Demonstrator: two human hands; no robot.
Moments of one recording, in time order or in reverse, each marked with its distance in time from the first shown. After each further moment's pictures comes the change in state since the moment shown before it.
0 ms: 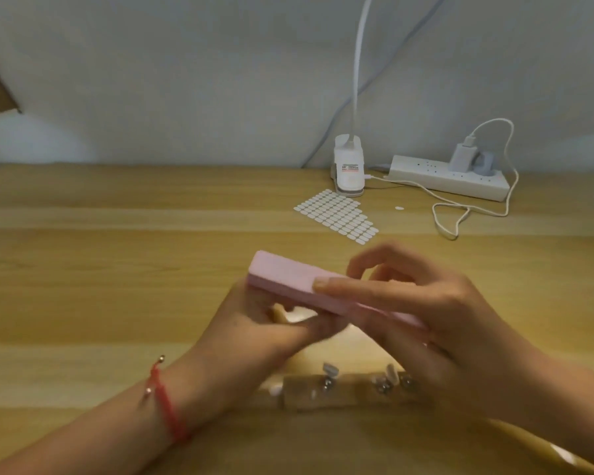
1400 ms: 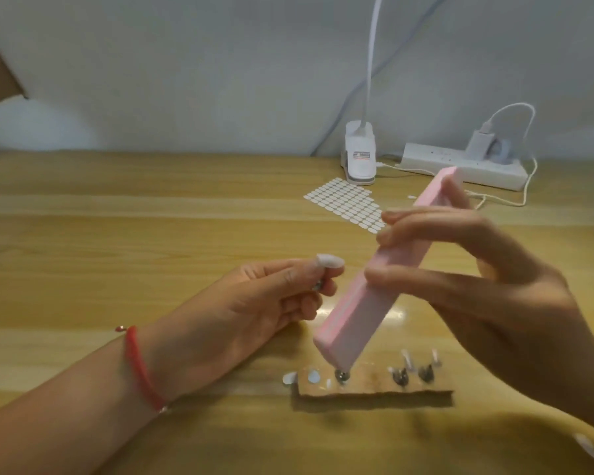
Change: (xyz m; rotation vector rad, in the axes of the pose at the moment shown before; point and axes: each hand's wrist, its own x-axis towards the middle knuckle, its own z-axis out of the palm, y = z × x) left_hand 0.008 -0.013 -0.027 -0.546 -0.273 -0.296; right_hand 0.001 0.002 -0.009 -0.301 0.144 -0.263
